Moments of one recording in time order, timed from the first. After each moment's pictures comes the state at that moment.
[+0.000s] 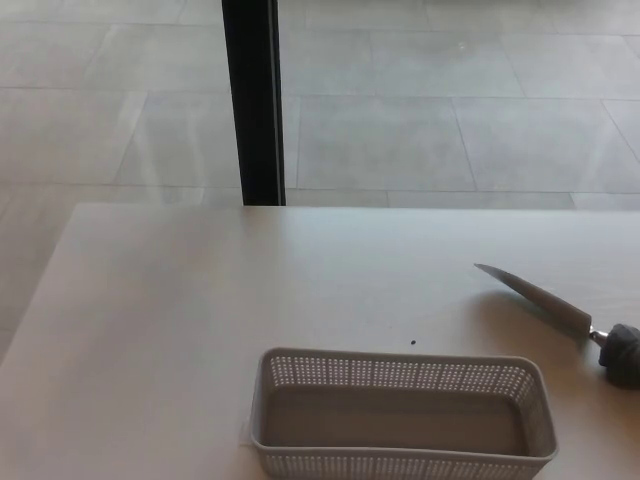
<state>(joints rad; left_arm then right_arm) 0.09 0.61 0.19 1.26 0.02 -0.04 -0.15 0.32 -0.39 -0.57 0.91 0.09 -0.09 0.15</state>
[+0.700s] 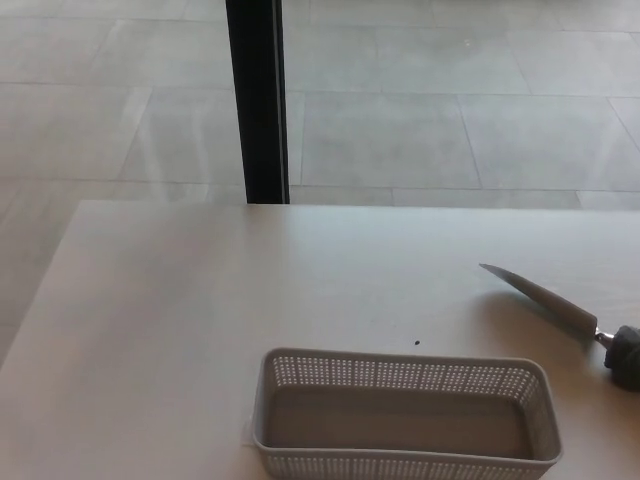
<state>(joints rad) 0.08 0.61 0.24 1.31 0.01 -0.04 -0.19 -0.13 -0.86 -0.83 0.56 0.28 0.03 0.15</state>
